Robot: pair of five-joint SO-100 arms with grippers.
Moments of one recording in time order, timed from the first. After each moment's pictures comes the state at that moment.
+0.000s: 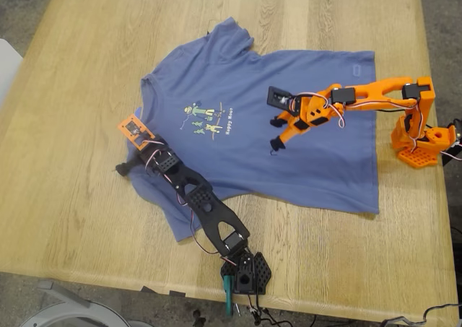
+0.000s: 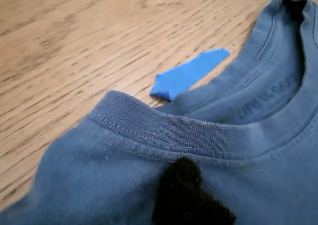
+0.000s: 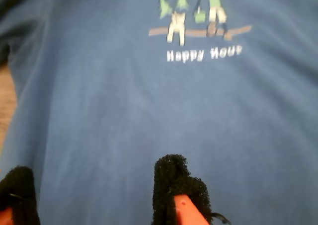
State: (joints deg) arm 0 -41.3 29.0 37.4 20.6 -94.4; arm 1 -9.3 86.3 89.5 32.7 -83.9
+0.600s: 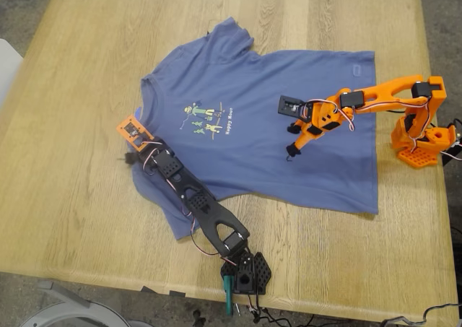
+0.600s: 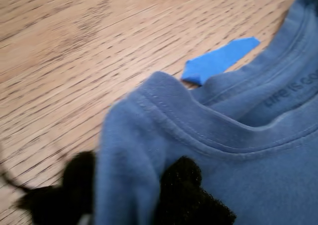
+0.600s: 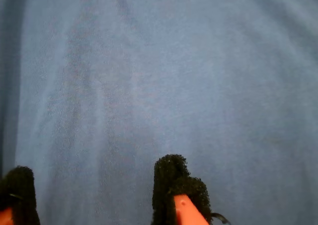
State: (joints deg) arm 0 -41.6 3.3 -16.8 60.2 -97.7; arm 1 -9.1 94.7 107.0 29.9 -82.7
